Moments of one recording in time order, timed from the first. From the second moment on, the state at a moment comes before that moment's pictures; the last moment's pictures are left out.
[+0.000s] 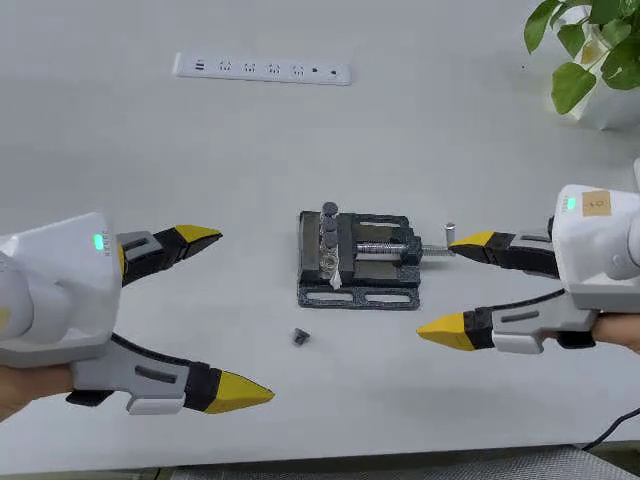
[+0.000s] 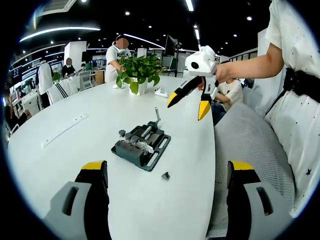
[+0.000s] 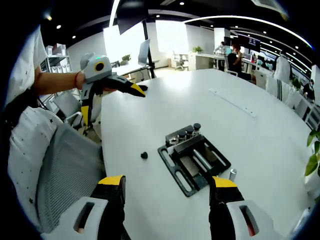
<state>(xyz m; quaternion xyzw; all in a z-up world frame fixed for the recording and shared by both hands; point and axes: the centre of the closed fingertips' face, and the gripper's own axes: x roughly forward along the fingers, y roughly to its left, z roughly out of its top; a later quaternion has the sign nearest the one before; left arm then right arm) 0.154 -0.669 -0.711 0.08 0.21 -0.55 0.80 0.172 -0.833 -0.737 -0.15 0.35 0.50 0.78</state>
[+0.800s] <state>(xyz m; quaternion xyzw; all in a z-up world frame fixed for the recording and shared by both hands) 0.142 -0.661 -0.736 0.08 0.23 -0.54 0.81 0.147 -0.817 -0.770 -0.13 0.33 0.50 0.79</state>
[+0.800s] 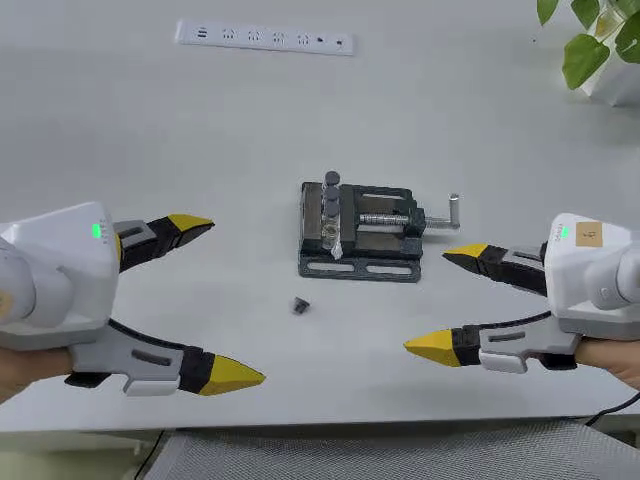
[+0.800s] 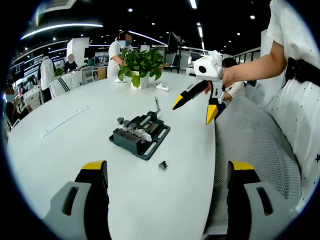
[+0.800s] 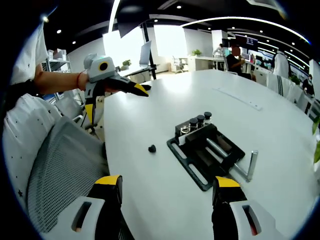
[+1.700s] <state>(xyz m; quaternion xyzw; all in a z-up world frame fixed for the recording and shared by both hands) 0.136 -0.658 -0.750 0.07 0.24 -0.53 0.81 0.158 -0.722 -0.807 -0.18 0.30 0.58 0.74</state>
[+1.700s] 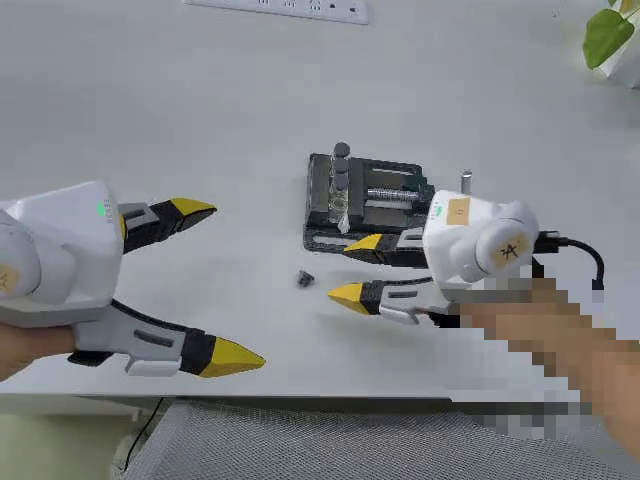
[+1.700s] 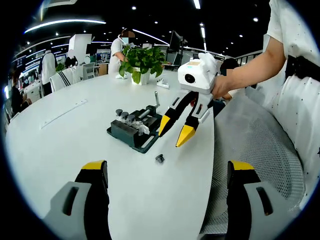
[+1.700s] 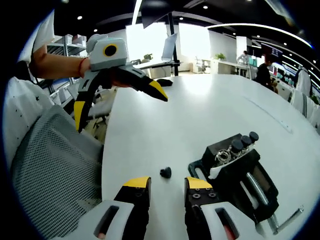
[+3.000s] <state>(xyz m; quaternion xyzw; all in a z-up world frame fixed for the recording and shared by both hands) 0.138 -0.660 -0.758 0.06 0.25 -0.54 0.80 0.162 -0.710 -0.840 -0.27 0.29 0.60 0.70</state>
